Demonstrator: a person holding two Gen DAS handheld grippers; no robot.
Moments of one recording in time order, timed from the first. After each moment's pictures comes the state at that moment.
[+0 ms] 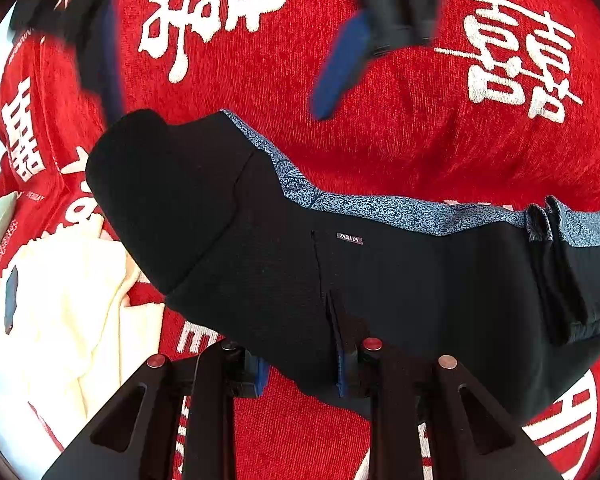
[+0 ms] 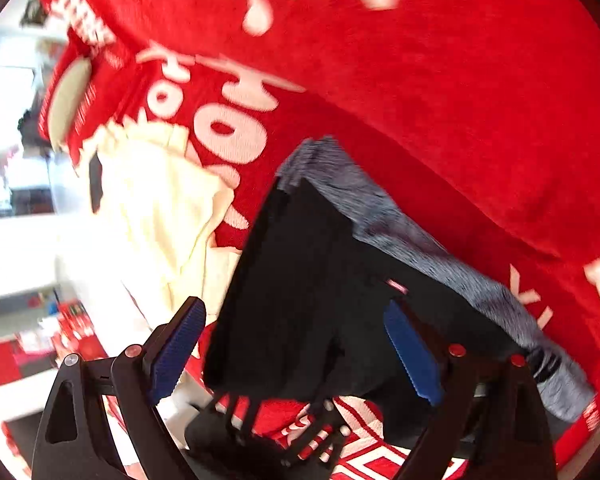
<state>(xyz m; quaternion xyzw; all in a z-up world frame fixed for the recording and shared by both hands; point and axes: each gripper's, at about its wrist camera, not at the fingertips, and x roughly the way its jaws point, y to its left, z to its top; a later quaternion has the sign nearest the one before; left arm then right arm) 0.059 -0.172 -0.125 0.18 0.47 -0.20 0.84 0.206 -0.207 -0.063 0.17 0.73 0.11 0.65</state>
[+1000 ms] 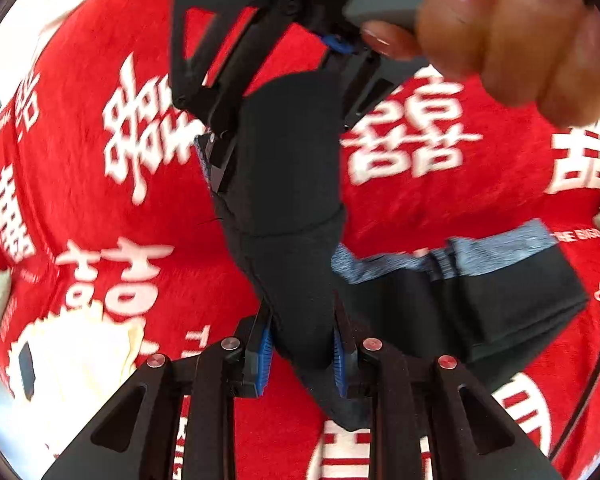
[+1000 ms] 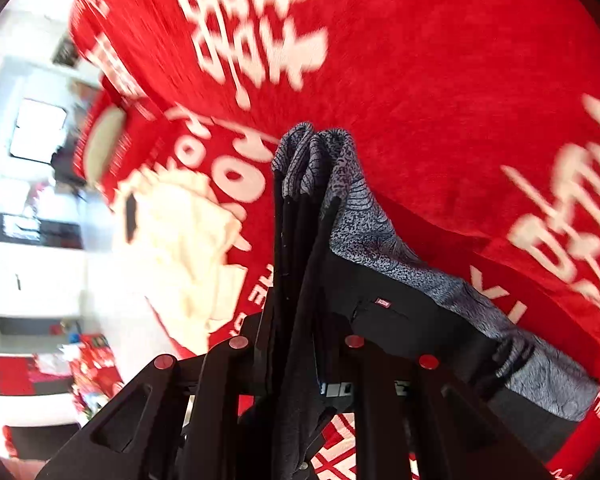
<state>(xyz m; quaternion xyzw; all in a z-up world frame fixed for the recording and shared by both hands) -0.005 -0.224 -0.032 0.22 0.37 -0.29 0.85 0.137 -0.305 0.000 0.25 0.62 0.12 0.73</state>
